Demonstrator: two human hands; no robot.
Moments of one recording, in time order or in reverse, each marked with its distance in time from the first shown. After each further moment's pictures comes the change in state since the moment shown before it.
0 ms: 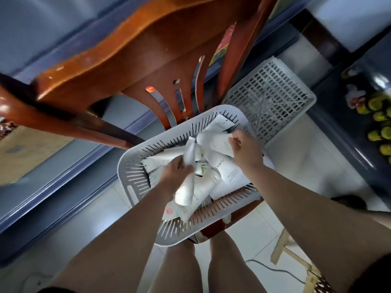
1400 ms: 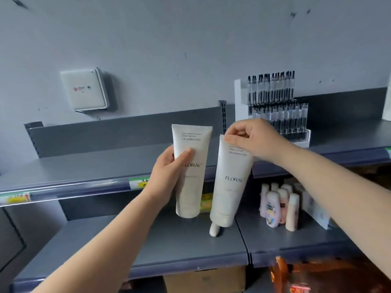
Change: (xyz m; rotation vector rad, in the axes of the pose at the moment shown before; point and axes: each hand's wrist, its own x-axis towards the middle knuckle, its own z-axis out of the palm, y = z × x) left_hand -0.516 0.150 -0.358 -0.348 0.789 1.091; right_hand -0.279 -0.576 -0.295 0.309 -0.050 -1.382
